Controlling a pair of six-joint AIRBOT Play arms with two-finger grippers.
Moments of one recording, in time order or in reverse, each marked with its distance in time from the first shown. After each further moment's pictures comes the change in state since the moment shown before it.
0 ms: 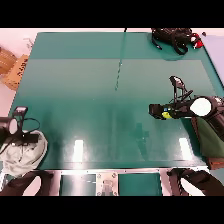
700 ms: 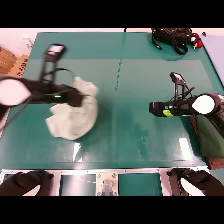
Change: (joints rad) left arm -0.645 -0.140 0.599 -0.523 0.155 0.042; right arm 0.000 0.000 0.051 0.004 0.011 -0.058
